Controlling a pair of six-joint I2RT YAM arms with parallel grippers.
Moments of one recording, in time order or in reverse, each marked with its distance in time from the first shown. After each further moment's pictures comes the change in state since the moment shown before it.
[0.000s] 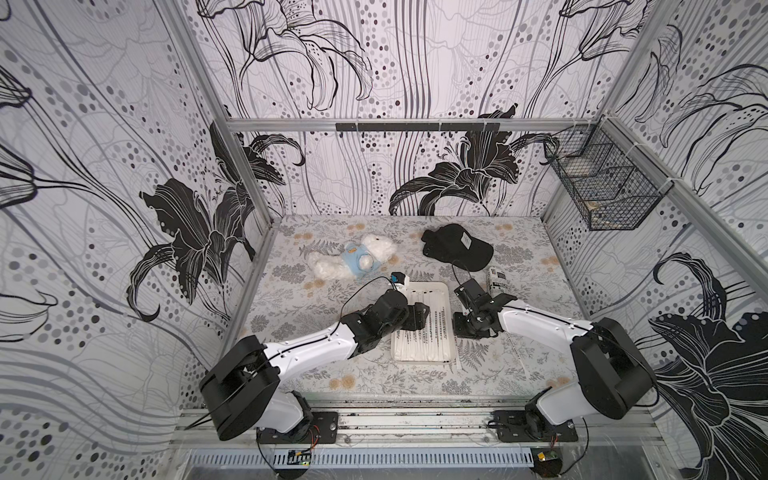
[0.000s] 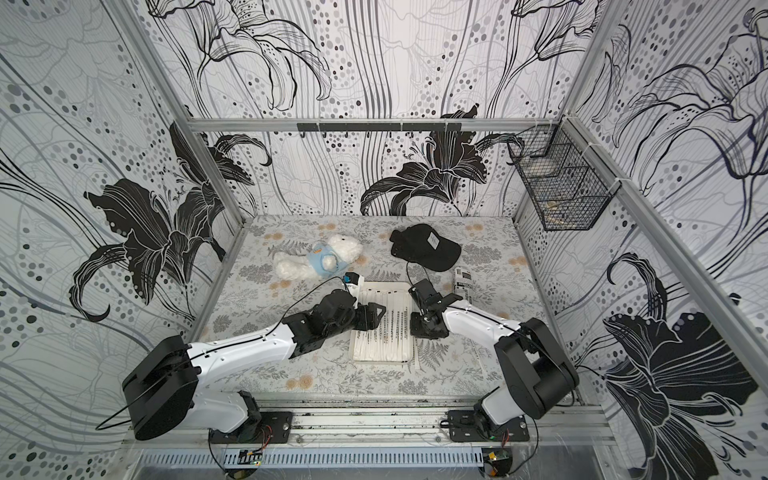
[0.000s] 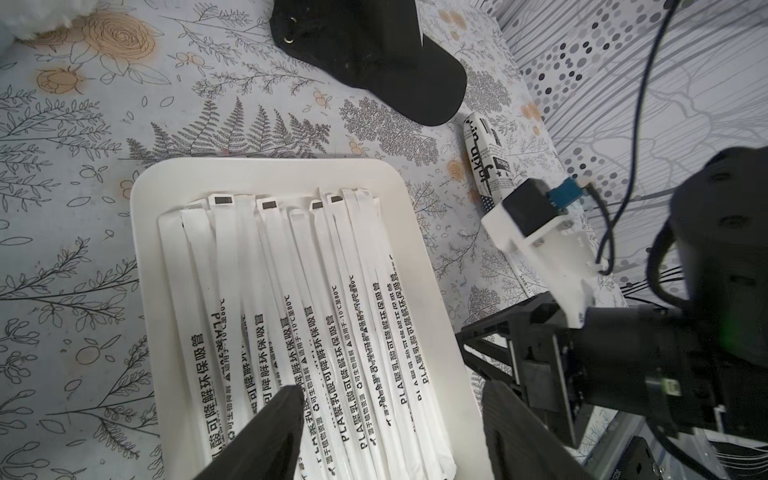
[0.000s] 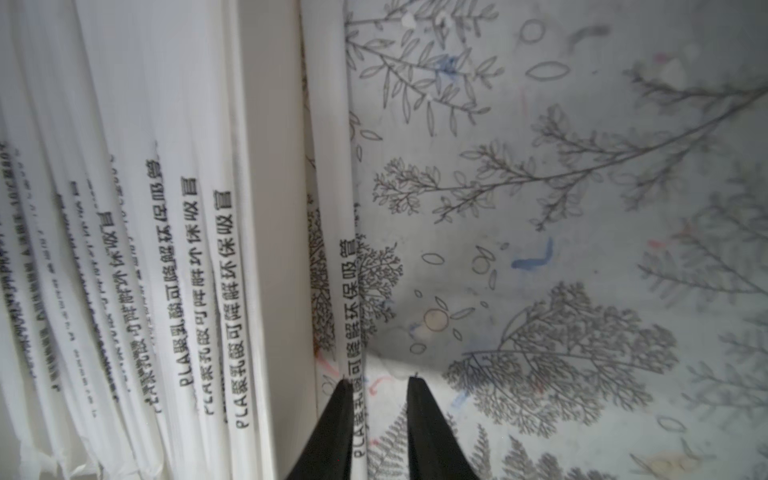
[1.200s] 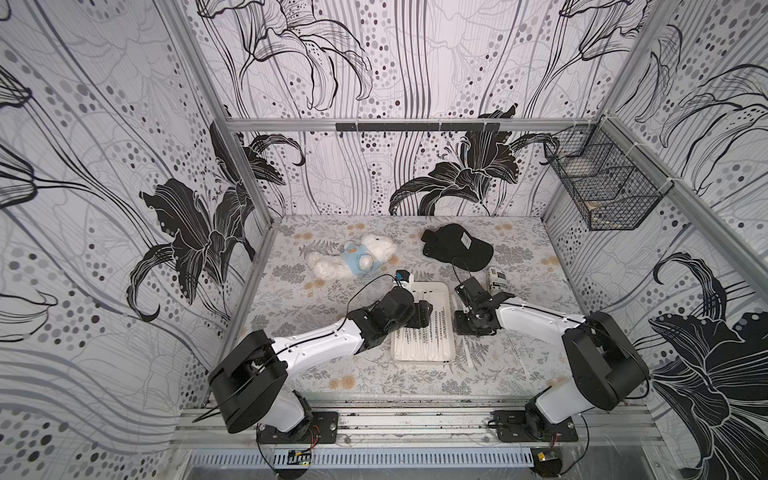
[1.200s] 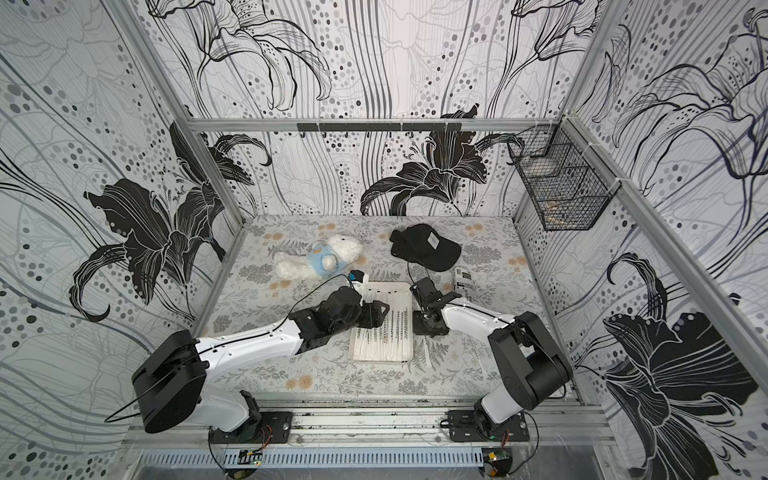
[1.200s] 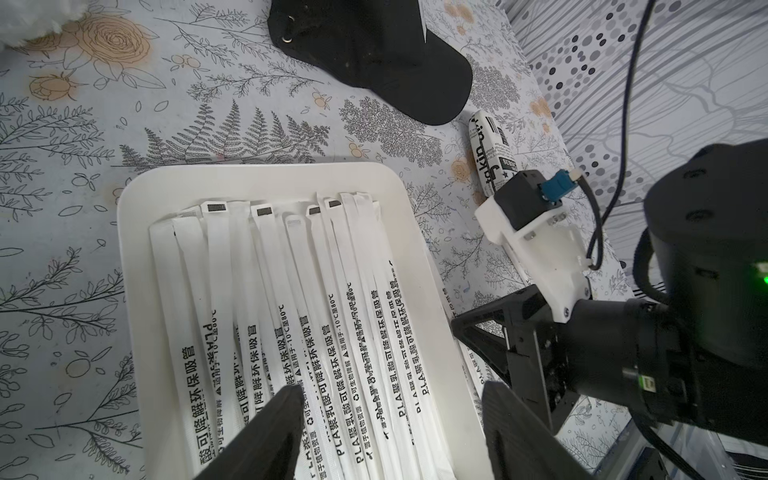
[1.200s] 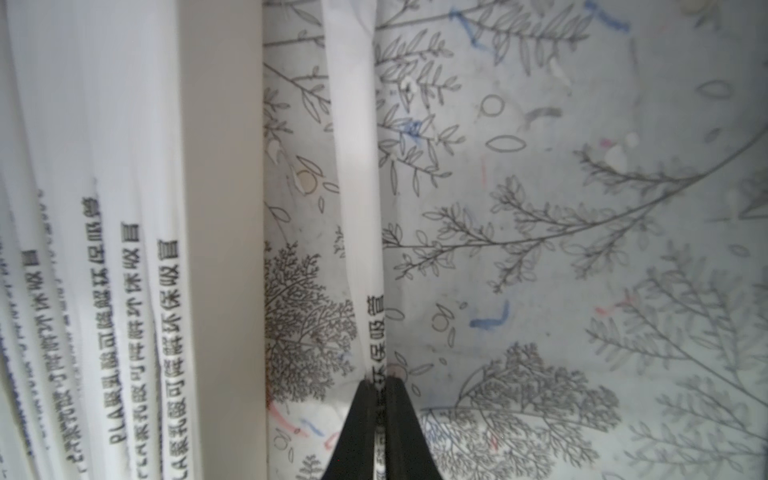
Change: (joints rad) left arm -0.011 0.050 0.061 -0.044 -0.030 0.005; right arm -0.030 0.009 0.005 0.015 0.081 -0.096
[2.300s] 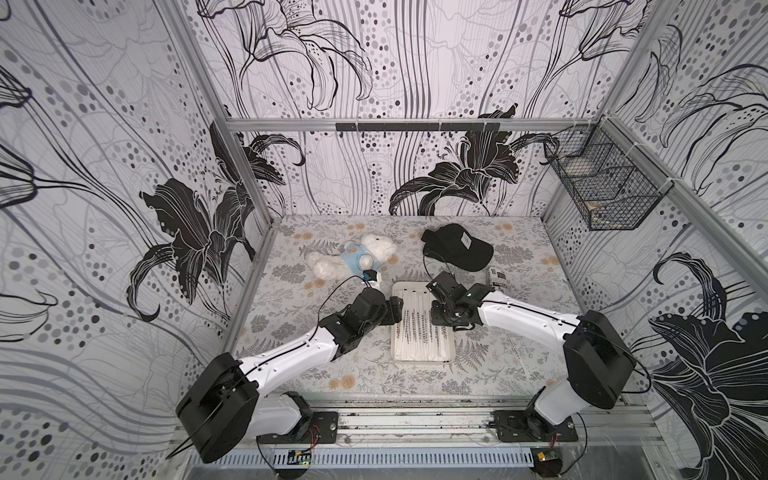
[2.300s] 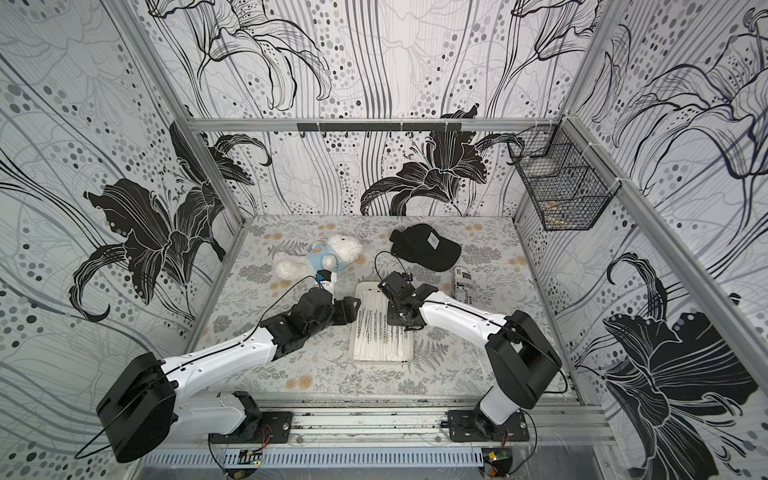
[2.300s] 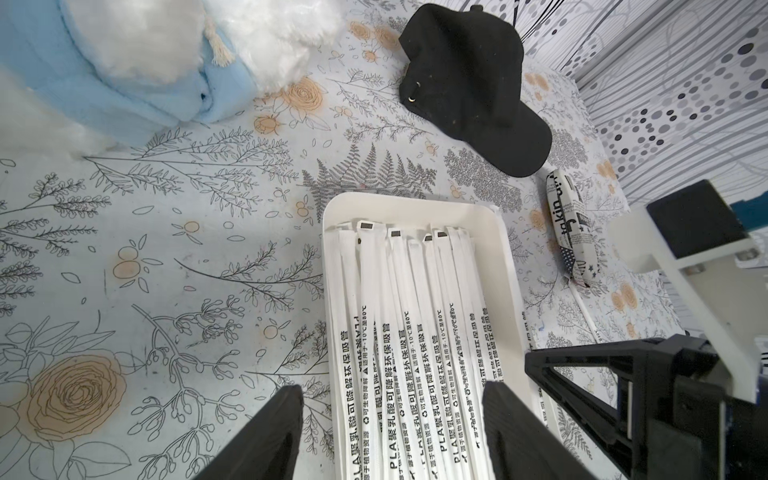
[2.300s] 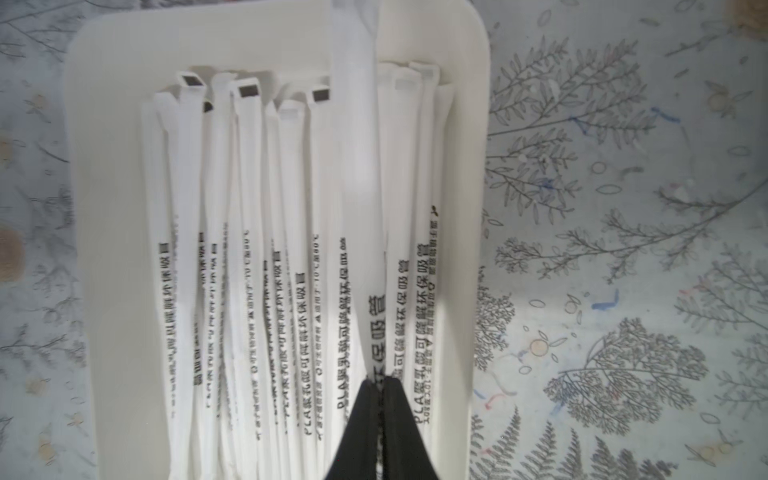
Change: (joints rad) left arm 0.138 -0.193 -0.175 -0.024 -0.054 0.002; right arm 0.214 0.063 0.227 -0.119 0.127 0.275
